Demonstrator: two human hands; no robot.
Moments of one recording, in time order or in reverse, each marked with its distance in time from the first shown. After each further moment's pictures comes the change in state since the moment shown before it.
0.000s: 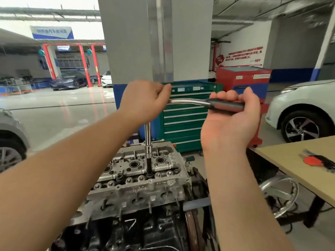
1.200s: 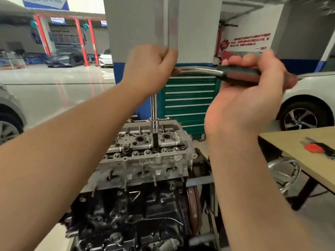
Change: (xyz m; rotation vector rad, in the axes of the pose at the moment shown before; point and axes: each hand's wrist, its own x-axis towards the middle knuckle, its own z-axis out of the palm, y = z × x) left_hand -0.015 -0.009 -0.009 -0.238 0.083 -0.104; right_hand -0.050 0.013 0.034 -0.136 -0.021 -0.238
